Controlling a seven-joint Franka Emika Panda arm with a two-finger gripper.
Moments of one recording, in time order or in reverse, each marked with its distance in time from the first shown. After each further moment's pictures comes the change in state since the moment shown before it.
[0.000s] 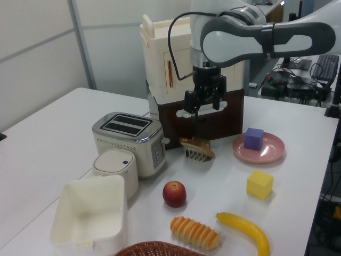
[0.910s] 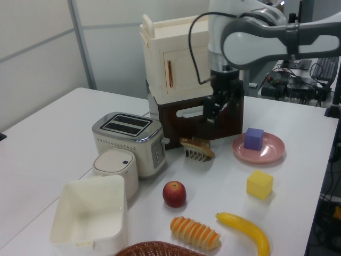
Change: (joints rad) arm 0.010 -0.166 -0.028 -0.201 0.002 -0.006 -0.059
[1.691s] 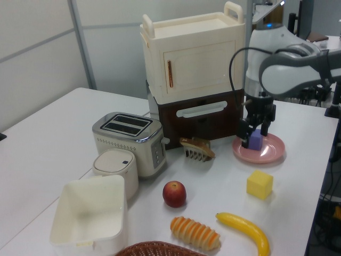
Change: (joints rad) arm 0.114 -0.164 -0.278 -0.374 -0.101 0.236 -0.024
